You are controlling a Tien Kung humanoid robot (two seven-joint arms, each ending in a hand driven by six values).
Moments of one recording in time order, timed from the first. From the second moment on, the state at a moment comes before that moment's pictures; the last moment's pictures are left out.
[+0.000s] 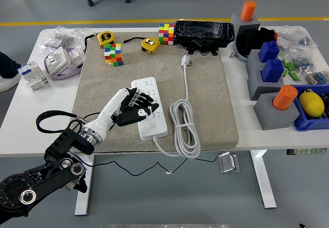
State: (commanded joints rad) left arm -0.40 0.35 -0.62 -1.45 1.19 0.43 -0.01; right arm 0.01 -0.23 0.96 0.37 -0.69 -0.10 -0.02
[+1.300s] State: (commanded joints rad) left arm -0.45 0.38 -0.58 -1.54 1.54 0.01 0.55; right arm 0.01 -0.23 0.96 0.37 -0.69 -0.10 -0.02
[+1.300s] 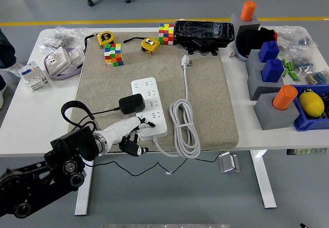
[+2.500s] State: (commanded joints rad) left arm -0.46 0.35 -0.62 -1.39 1.50 0.40 0.07; right arm 0.01 -0.23 0.97 0.37 -0.69 -0.10 -0.02
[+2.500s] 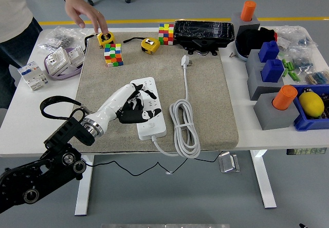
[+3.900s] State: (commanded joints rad) left arm -0.55 0.27 -0.54 -1.06 1.74 0.44 0.20; right arm 0.01 -0.23 0.95 0.37 -0.69 -0.10 -0.01
